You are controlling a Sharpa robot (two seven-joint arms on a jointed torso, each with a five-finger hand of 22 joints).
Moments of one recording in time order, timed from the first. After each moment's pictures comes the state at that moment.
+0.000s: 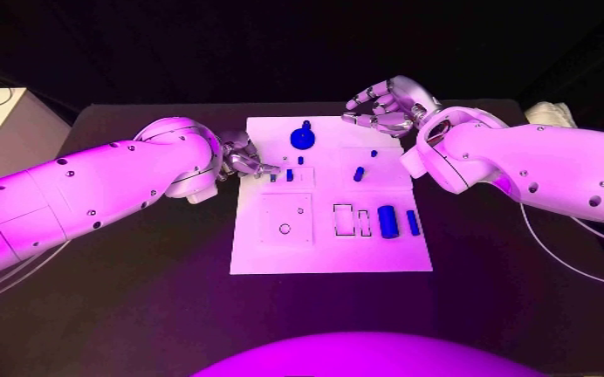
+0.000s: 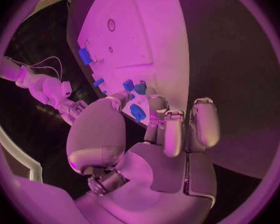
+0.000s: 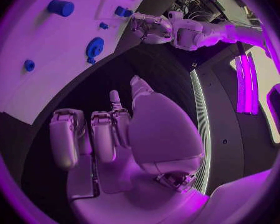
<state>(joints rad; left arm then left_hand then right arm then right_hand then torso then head) 1.30 -0.61 -0.08 1.36 -1.09 0.05 -0.48 0.94 -0.22 0.43 0.29 0.11 0.89 0.03 0.86 0.72 1.20 -0.03 1.16 0.73 1.47 -0.08 1.56 1.31 0.08 1.35 0.03 1.43 1.25 1.31 -0.95 -0.14 1.61 -0.79 -0.58 0.03 1.38 -0.10 0.05 0.29 0.26 0.90 0.16 0.19 0.31 1.46 0.08 1.43 1.31 1.46 0.00 1.55 1.31 0.01 1.47 0.10 1.47 1.31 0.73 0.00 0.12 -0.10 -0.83</state>
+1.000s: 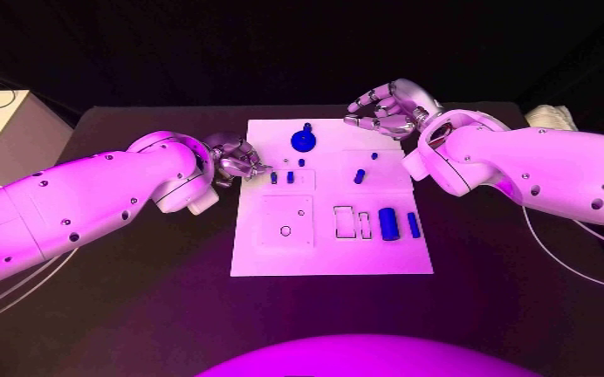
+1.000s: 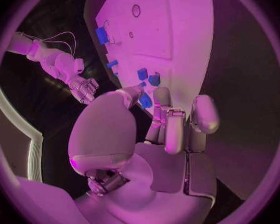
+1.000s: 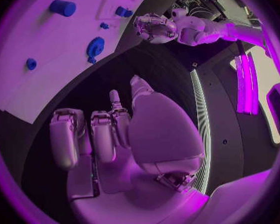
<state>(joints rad) 1.26 -0.68 -0.07 1.43 -0.91 -0.12 -0.39 1.18 -0.22 0.54 0.29 0.14 0.75 0.11 0.76 0.61 1.00 0.03 1.07 0.54 1.47 -0.03 1.50 1.31 0.09 1.26 0.07 1.36 1.15 1.31 -0.96 -0.14 1.61 -0.79 -0.57 0.03 1.38 -0.10 0.05 0.29 0.26 0.90 0.16 0.19 0.31 1.46 0.08 1.43 1.31 1.46 0.00 1.55 1.31 0.01 1.47 0.10 1.47 1.31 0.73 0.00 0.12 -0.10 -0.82</state>
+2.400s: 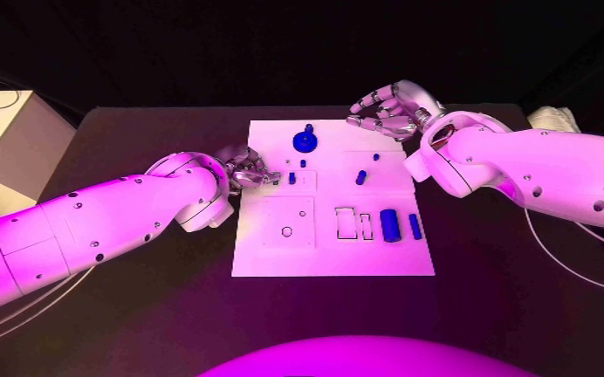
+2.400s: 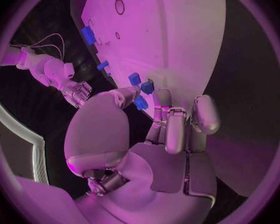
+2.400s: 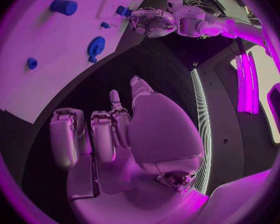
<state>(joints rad) 1.21 -0.65 -0.09 1.44 -1.00 -0.29 -0.43 1.08 -0.28 0.65 0.29 0.14 0.70 0.11 0.92 0.64 0.97 0.04 1.14 0.55 1.46 -0.02 1.50 1.31 0.09 1.26 0.08 1.36 1.16 1.31 -0.96 -0.14 1.60 -0.78 -0.58 0.03 1.37 -0.09 0.05 0.29 0.26 0.90 0.16 0.19 0.31 1.45 0.07 1.43 1.31 1.46 0.00 1.54 1.31 0.02 1.47 0.10 1.46 1.31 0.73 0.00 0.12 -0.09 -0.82</state>
